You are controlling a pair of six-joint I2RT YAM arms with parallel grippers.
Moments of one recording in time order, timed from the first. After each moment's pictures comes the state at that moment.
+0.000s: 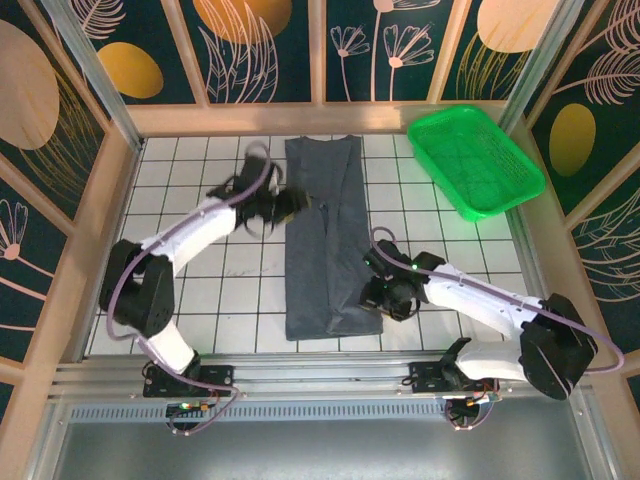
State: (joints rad) left arm -0.49 1.64 1.13 -0.45 0.35 -0.84; right arm 0.81 1.23 0.70 -0.82 -0.14 1.09
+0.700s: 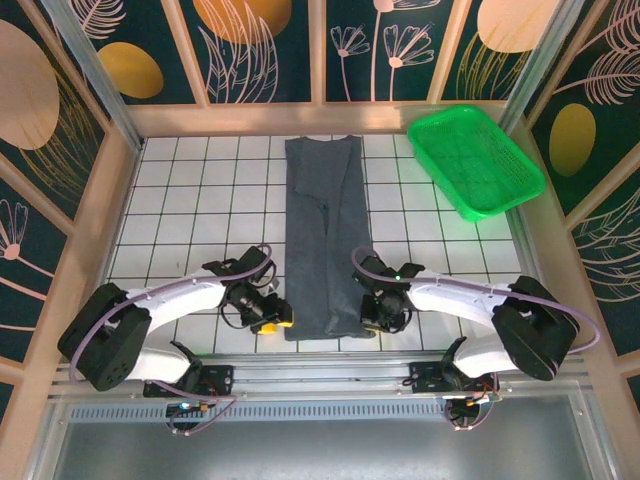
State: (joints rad) left arm -0.69 1.39 0.59 -0.56 0.57 -0.87; right arm 0.90 1.36 0.64 -0.71 -0.19 1.05
